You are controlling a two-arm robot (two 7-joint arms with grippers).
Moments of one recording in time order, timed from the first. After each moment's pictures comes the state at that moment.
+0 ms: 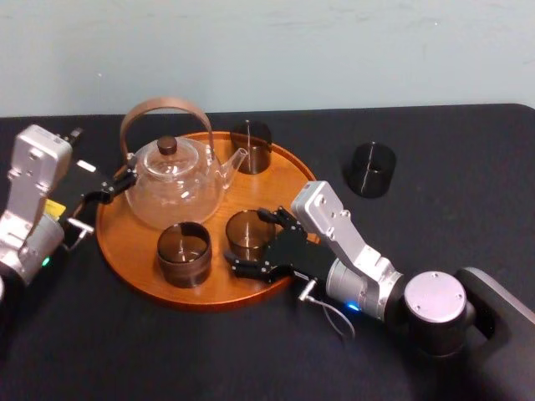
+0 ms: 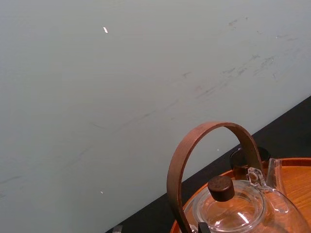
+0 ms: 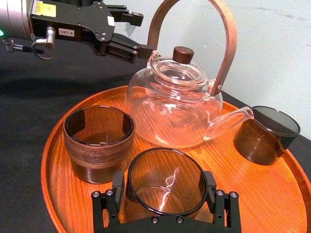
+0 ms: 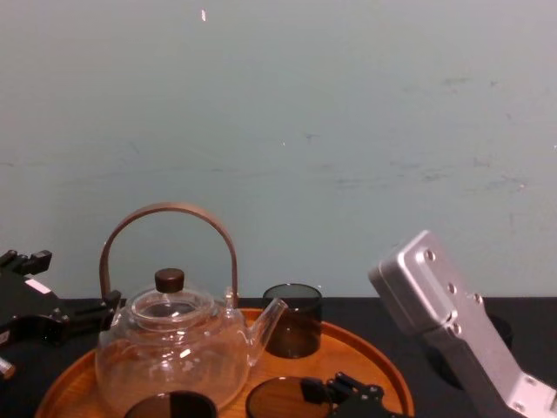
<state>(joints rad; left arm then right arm) -0.20 0.60 0.45 -1.41 -0.25 -0.12 0.03 0.24 0.25 -0.53 -1.29 0.07 -0.04 0.43</state>
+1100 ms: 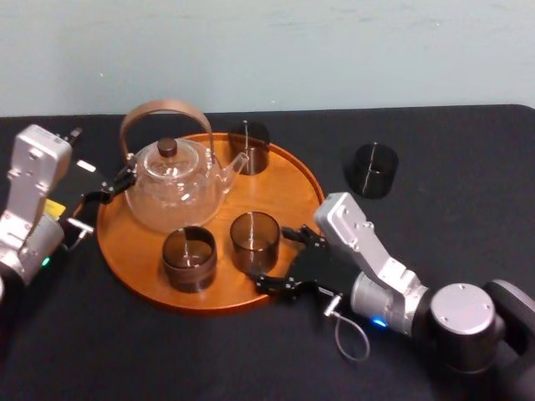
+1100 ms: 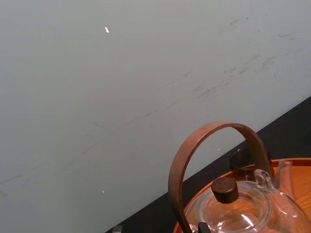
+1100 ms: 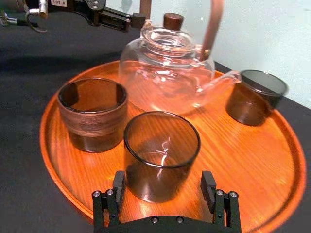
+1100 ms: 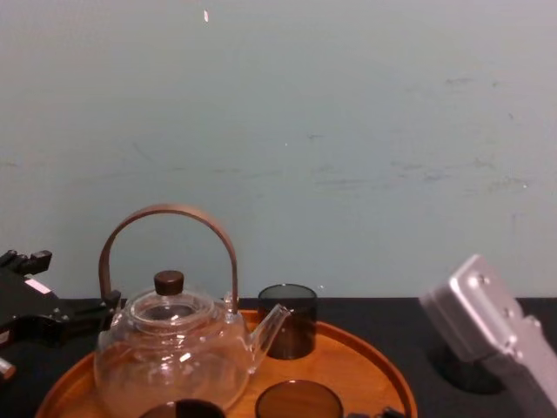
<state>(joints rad) -0.20 0.60 0.45 -1.41 -0.25 -0.12 0.03 0.18 0.32 -0.51 -1.38 0.10 0.04 0.44</state>
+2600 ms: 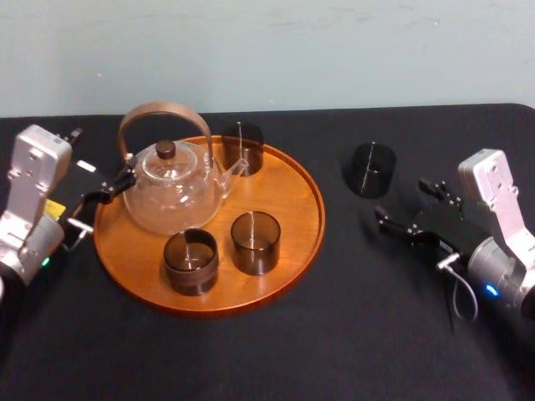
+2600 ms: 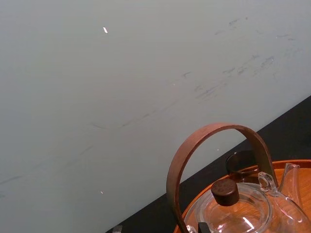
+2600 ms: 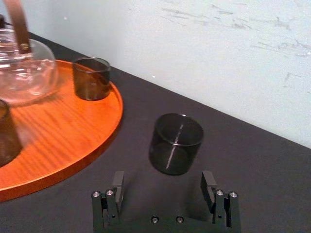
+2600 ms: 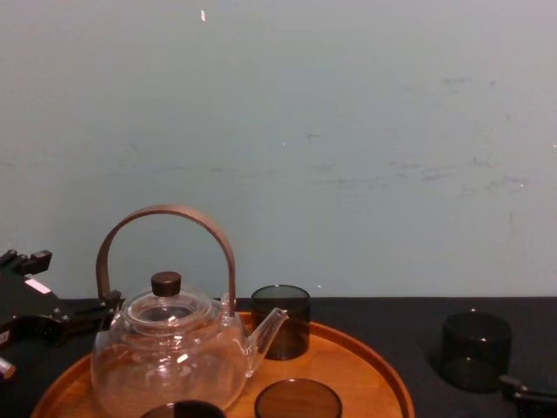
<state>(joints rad) -0.20 0.60 0.45 -1.41 -0.25 -0.12 0.03 0.06 0.42 -0.21 -1.47 0.15 0.05 0.32</state>
